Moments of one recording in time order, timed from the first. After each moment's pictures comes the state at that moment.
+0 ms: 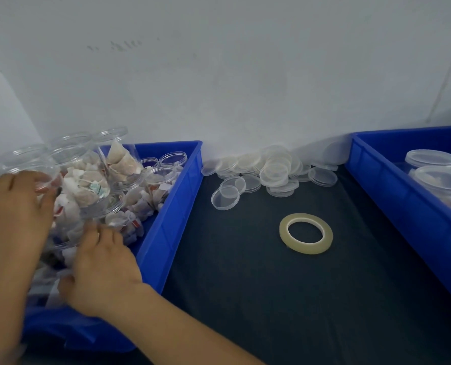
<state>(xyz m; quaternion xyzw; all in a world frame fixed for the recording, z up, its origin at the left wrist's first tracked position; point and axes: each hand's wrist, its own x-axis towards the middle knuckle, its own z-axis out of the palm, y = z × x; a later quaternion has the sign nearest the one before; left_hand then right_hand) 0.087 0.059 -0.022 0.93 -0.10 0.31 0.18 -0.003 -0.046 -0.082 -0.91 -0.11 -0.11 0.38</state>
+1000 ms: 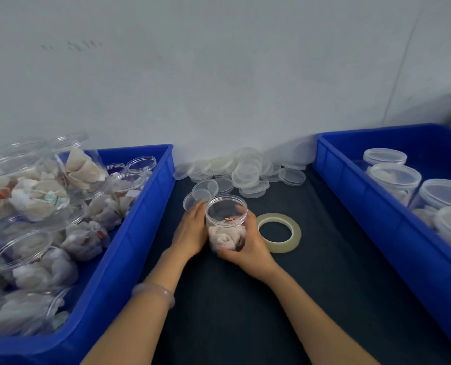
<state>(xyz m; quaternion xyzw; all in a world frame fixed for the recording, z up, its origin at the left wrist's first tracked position) 0.073 -0.200 -0.160 0.89 -0.34 -0.07 0.29 -0.070 -0.300 -0.186 -0.76 0.08 -0.28 0.58</state>
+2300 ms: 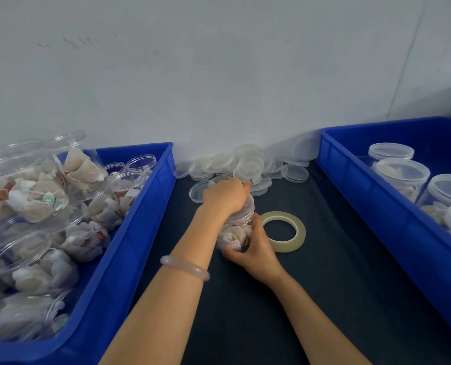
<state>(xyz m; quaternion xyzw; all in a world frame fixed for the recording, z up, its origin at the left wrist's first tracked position) 0.034 -0.267 -0.069 0.92 -0.36 -0.07 0.16 -0.074 -0.304 -0.192 -0.73 0.10 -0.27 0.62</state>
